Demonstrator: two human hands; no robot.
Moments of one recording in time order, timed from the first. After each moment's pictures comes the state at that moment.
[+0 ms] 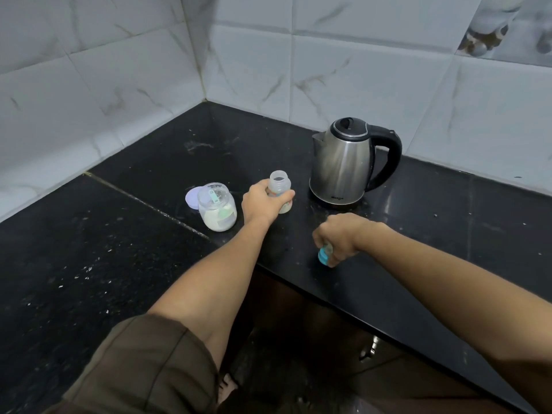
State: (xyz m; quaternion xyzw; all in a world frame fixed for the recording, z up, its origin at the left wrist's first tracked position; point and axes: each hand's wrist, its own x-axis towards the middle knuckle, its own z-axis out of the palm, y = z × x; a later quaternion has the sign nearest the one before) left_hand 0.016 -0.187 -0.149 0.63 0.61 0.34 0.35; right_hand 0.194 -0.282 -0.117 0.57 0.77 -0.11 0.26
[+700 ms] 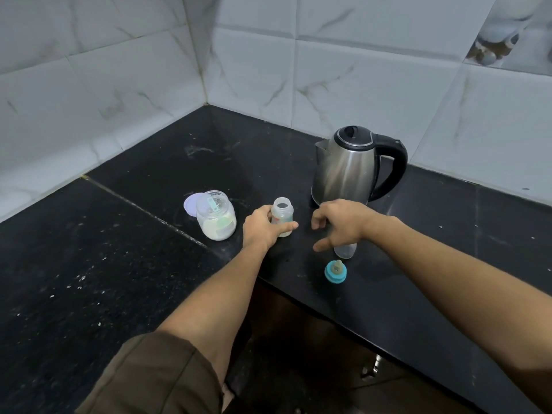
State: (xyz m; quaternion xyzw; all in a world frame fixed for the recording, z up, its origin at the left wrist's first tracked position) left_hand 0.009 -0.182 -0.195 0.64 0.61 0.25 0.39; right_hand 0.212 -0.249 -0.100 0.61 0.77 -0.14 0.09
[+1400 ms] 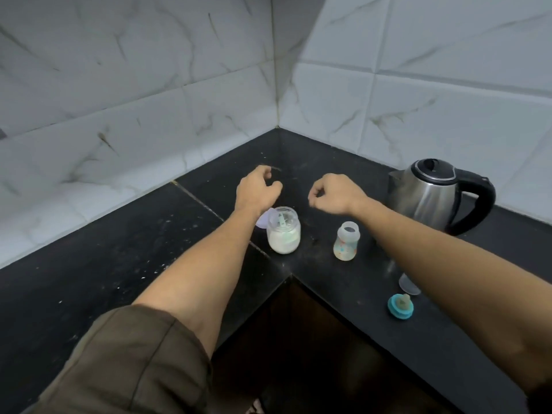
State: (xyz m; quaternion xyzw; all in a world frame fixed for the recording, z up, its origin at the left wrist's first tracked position) left_hand -0.128 -0.138 -0.062 0.64 0.65 0.32 0.24; right_hand 0.074 -0.159 -0.041 0.63 0.74 -0.19 -0.13
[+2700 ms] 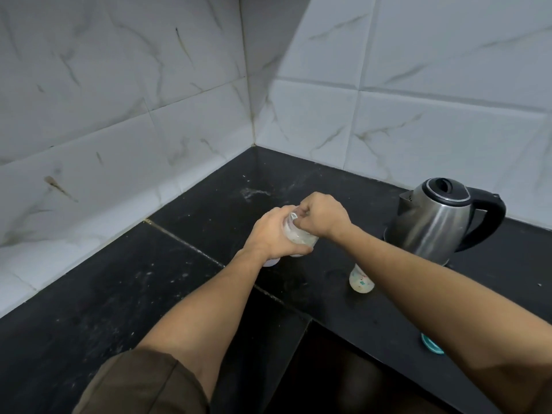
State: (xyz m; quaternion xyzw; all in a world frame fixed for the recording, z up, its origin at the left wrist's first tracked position) left_hand -0.143 -0.082 -0.096 0.80 0.48 0.23 0.28; right_hand 0.015 -0.085 -0.070 0.72 0.65 -0.14 -0.18
